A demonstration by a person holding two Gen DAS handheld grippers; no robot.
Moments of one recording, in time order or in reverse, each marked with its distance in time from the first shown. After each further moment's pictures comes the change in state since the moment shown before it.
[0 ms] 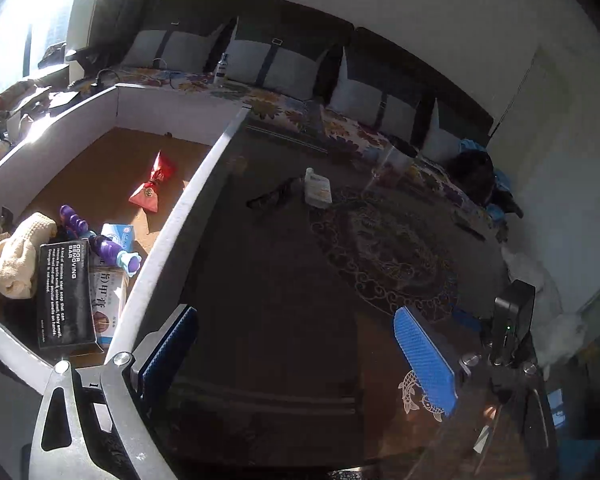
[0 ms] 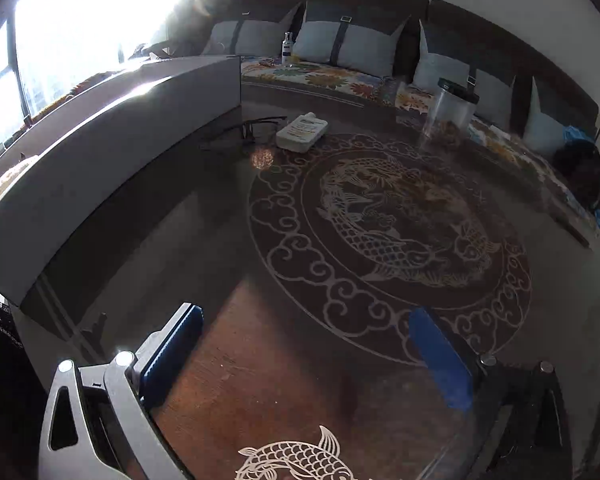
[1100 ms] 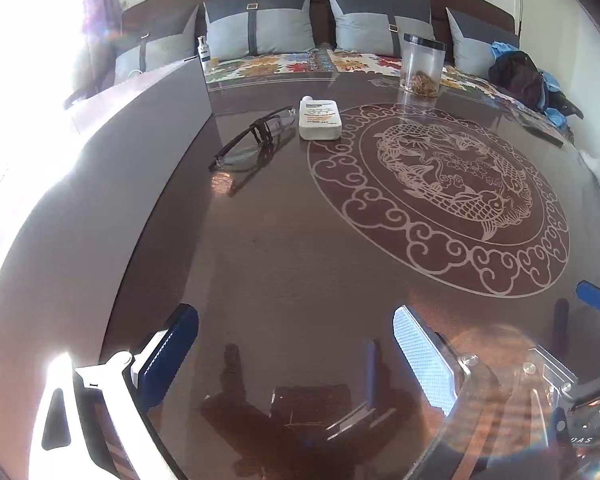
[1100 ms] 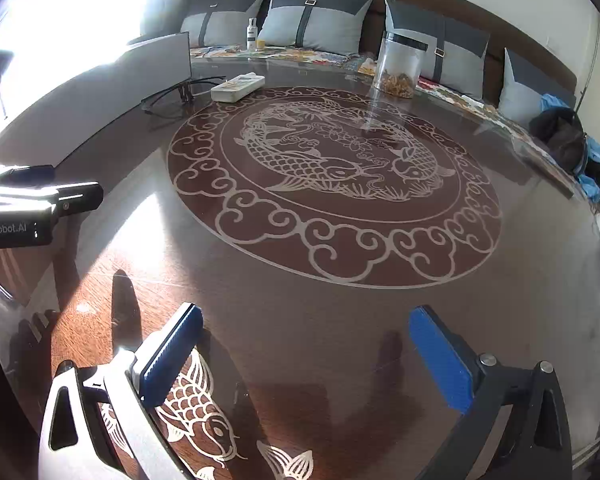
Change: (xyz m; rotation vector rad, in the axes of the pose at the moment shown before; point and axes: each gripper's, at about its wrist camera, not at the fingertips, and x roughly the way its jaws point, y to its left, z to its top) left arm 0.150 -0.055 -0.008 0.269 0.075 0.320; right arm 0.021 -0.052 -0.052 0.049 0.019 -0.026
